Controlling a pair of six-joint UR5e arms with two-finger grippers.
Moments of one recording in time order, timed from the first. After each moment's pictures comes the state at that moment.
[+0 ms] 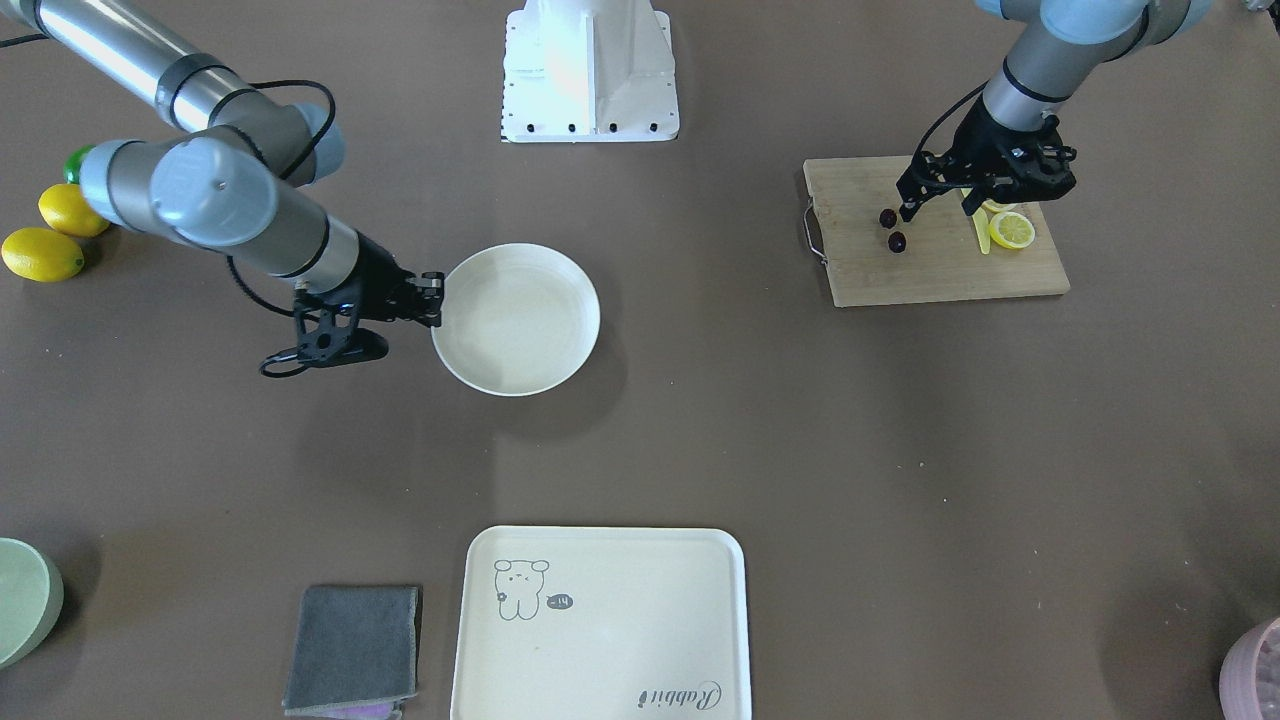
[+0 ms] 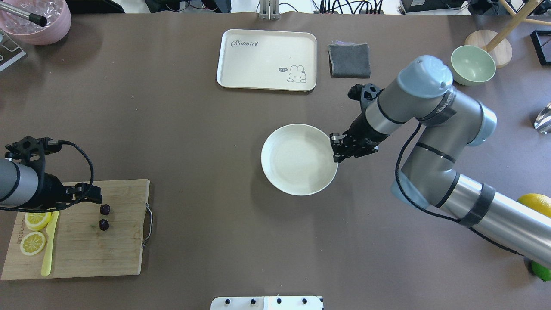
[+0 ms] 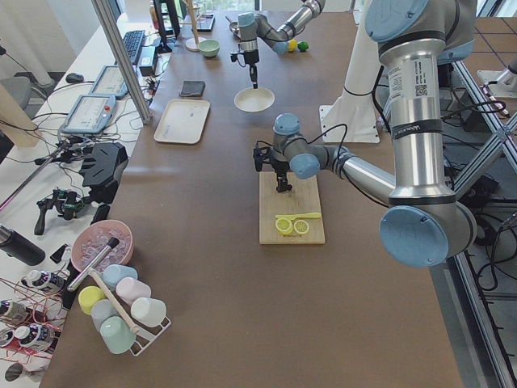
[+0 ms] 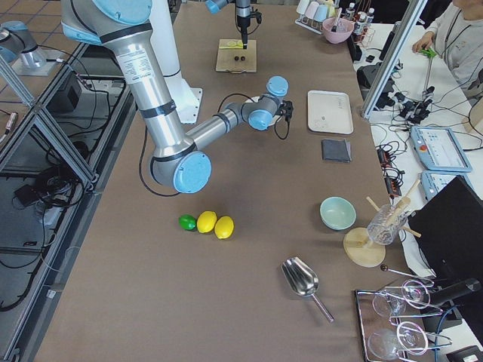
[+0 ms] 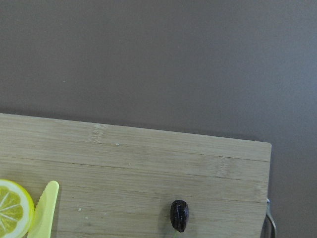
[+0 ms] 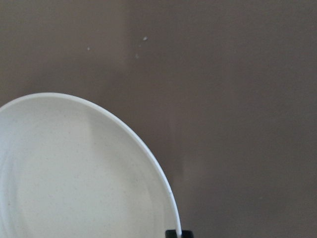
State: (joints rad) left arm -0.62 -1.42 -2.05 -2.02 -1.97 -1.27; right arm 0.69 -1.12 1.61 -1.14 2.27 1.20
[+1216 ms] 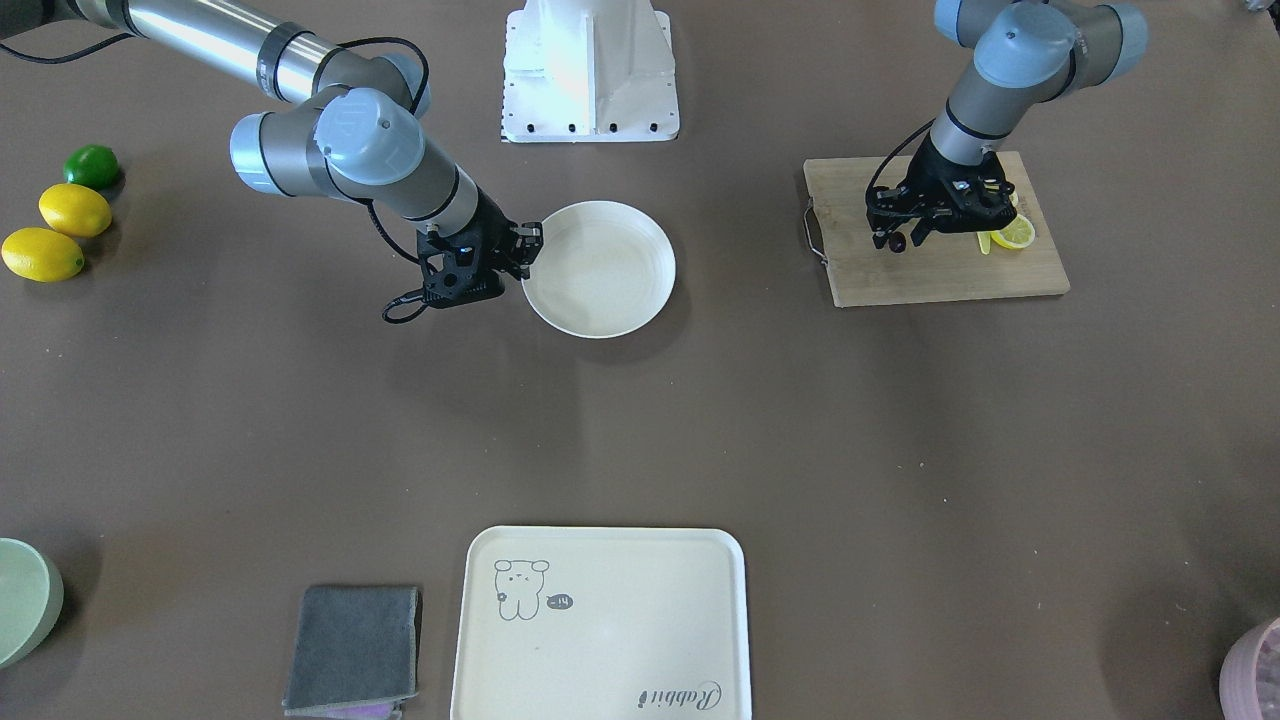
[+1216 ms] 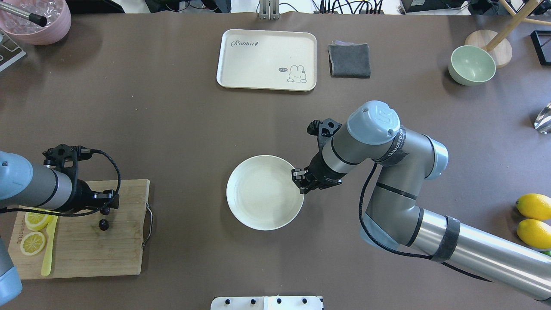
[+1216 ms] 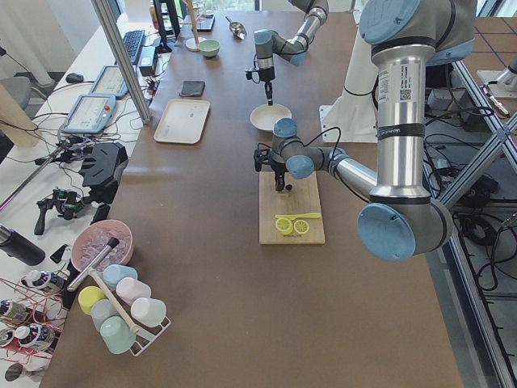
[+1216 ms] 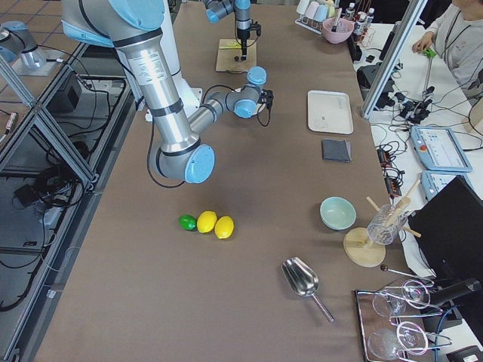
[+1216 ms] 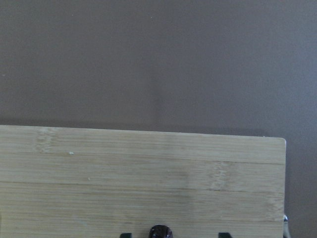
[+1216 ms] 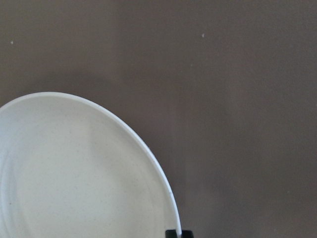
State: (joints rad) left arm -0.56 -1.50 -1.97 -2.02 -1.92 -1.27; right arm 0.54 -1.06 1.62 -1.14 2.17 1.27
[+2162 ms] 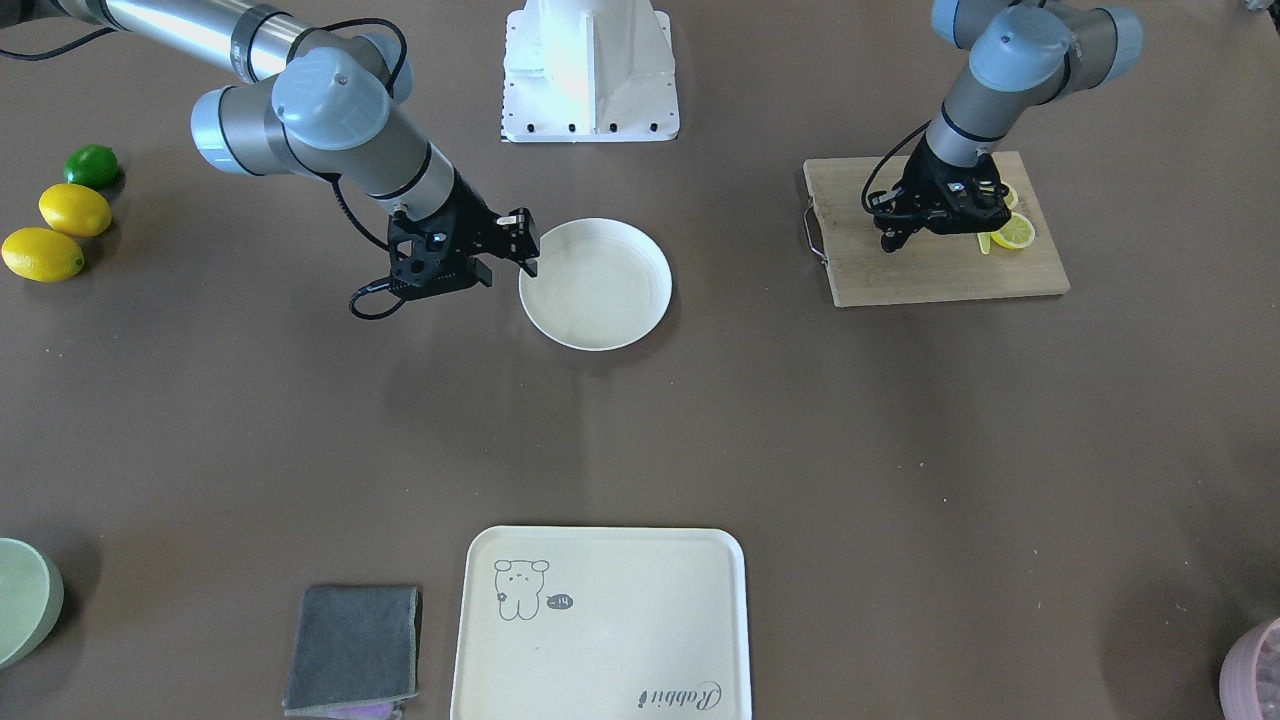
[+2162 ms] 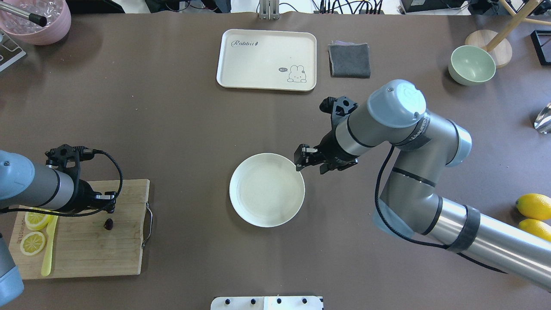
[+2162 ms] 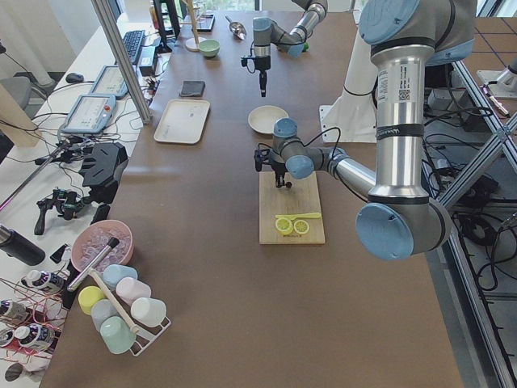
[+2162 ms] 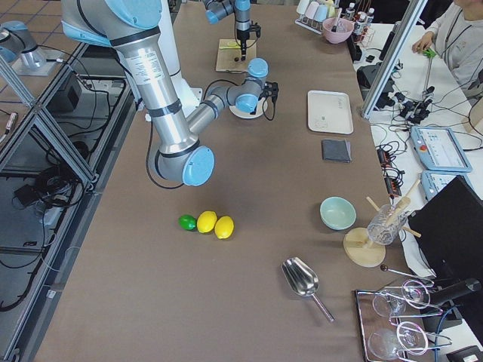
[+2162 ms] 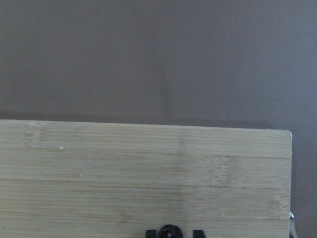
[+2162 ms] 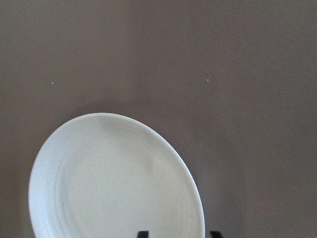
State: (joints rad) left arm -0.56 -1.51 -1.99 -2.01 -1.93 -1.26; right arm 0.63 -1.09 1.72 -1.15 2.17 1.30
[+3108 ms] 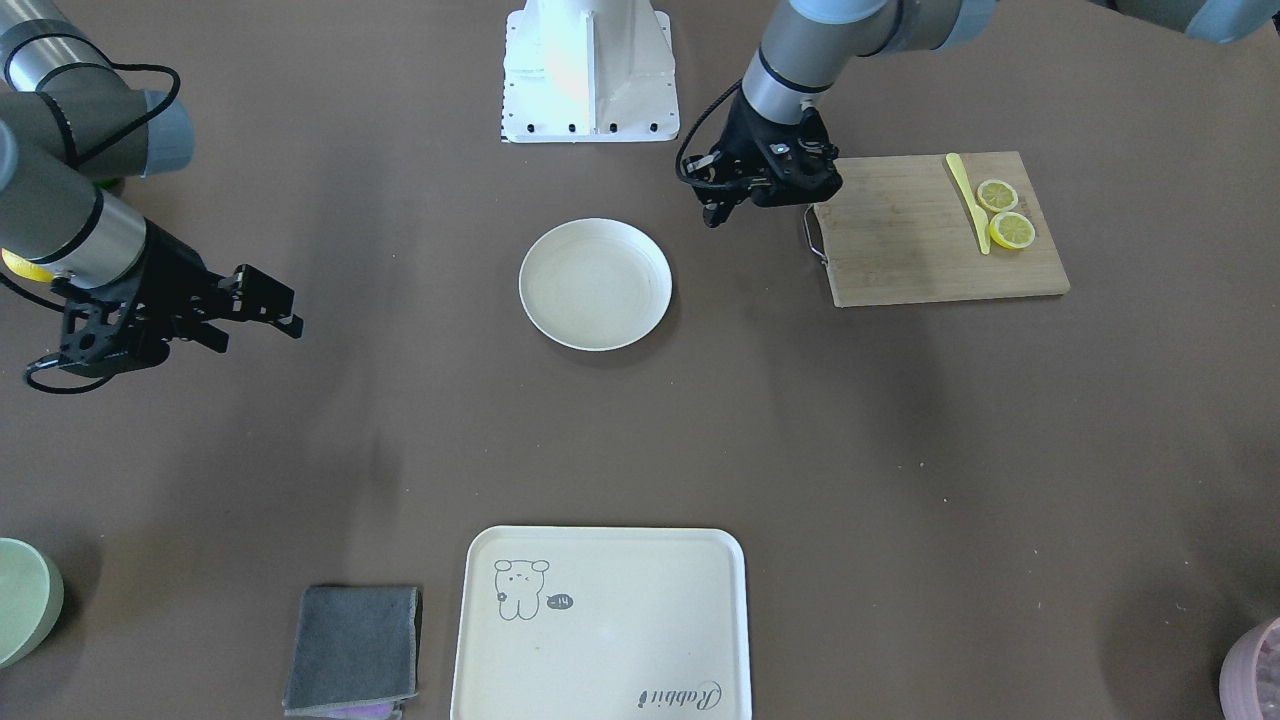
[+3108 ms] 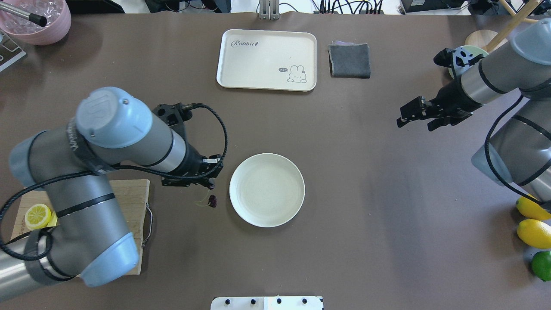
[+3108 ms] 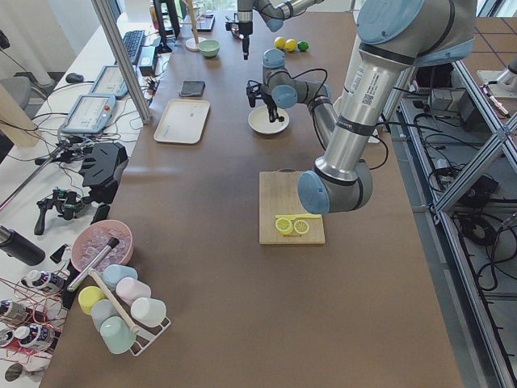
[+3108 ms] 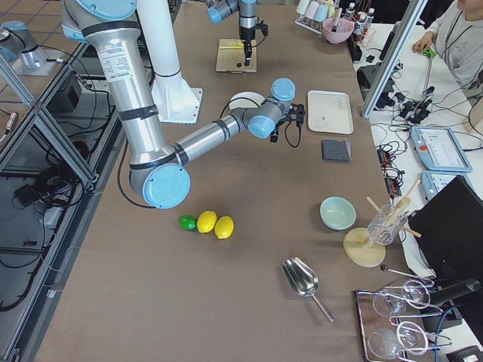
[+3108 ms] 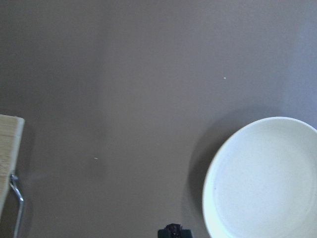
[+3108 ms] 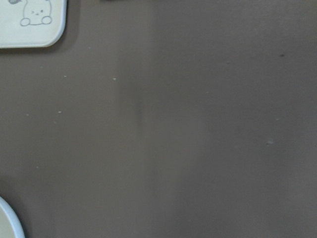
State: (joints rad) left arm -0.54 -2.12 -1.93 -1.59 -1.99 -1.51; right arm 0.98 -1.36 1.72 -1.15 2.36 0.89
